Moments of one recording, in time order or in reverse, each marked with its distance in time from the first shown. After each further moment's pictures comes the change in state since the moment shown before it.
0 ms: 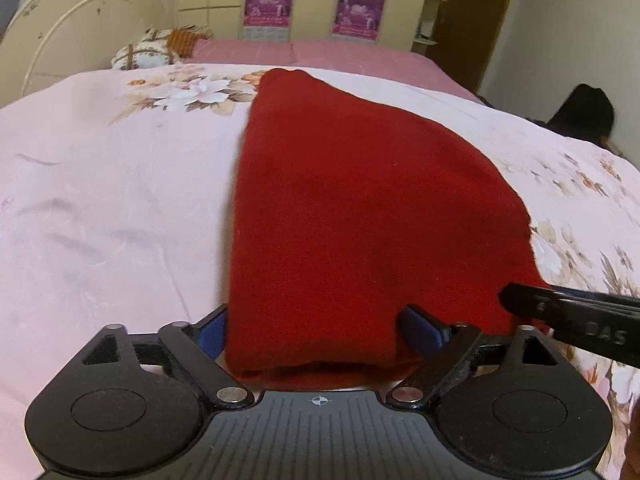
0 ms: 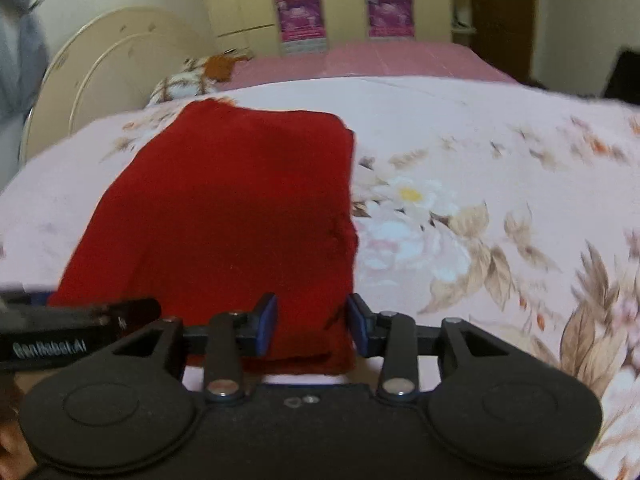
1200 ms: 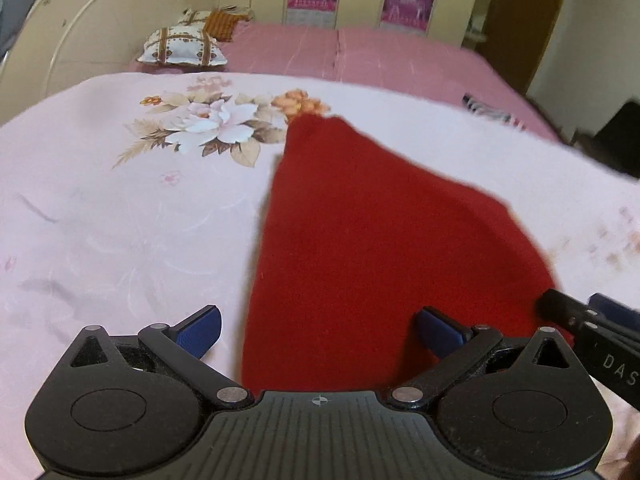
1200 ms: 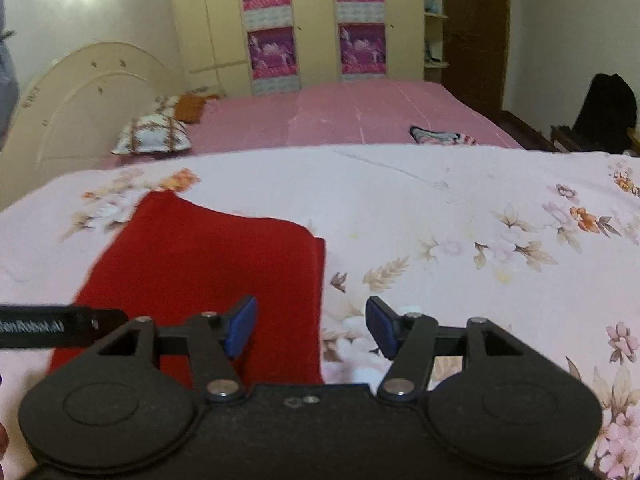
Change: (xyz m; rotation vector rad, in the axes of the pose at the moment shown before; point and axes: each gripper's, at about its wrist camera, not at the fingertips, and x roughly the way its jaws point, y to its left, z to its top) left arm 0.061 -0.005 0.085 -0.051 0.068 0.122; right arm 0.044 0.007 0.082 -0.045 -0.086 -0.128
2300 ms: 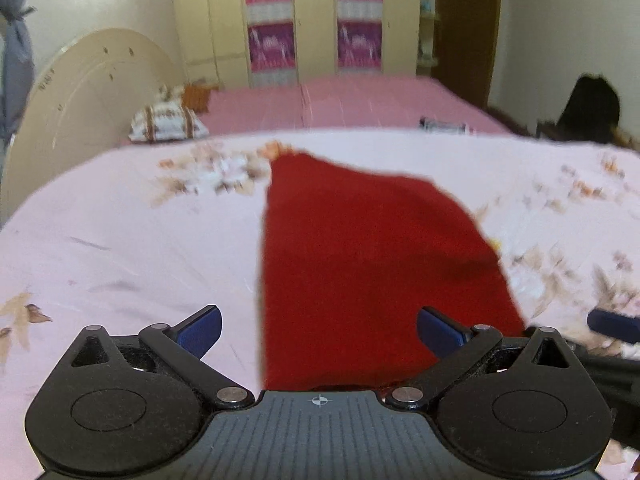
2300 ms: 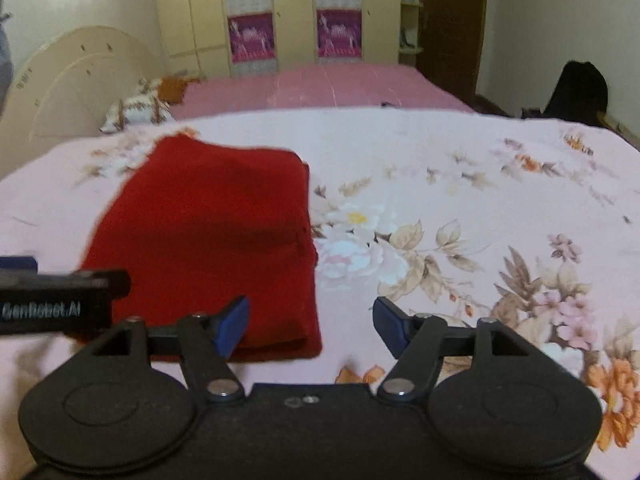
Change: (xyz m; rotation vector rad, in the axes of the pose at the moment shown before) left arm -0.140 0.002 -0.082 0.155 -0.215 -0.013; right arm -0.111 0.011 -0.082 0.013 -0.023 -0.038
